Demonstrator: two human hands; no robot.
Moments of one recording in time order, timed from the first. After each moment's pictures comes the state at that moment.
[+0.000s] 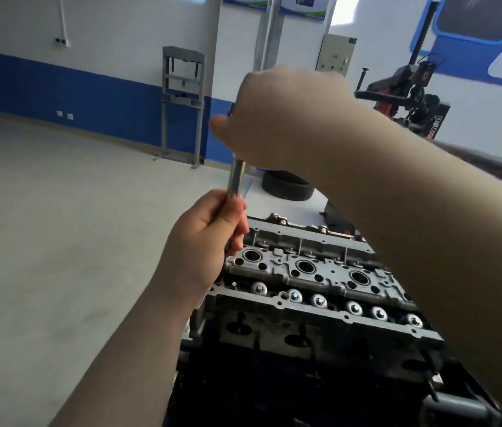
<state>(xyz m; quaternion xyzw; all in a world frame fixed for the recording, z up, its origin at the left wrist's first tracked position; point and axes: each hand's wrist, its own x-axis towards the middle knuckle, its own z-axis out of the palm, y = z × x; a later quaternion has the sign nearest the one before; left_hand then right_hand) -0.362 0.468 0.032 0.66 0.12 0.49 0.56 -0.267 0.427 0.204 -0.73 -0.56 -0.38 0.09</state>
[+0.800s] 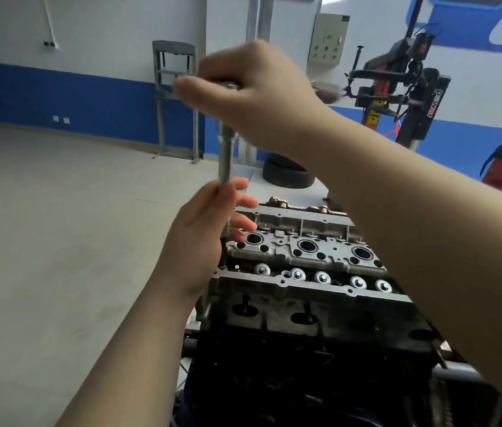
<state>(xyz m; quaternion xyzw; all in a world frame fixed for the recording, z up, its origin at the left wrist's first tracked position) -0.367 0.461 0.026 0.65 0.11 0.49 0.56 -0.268 0.412 0.193 -0.62 -0.70 -0.20 0.30</state>
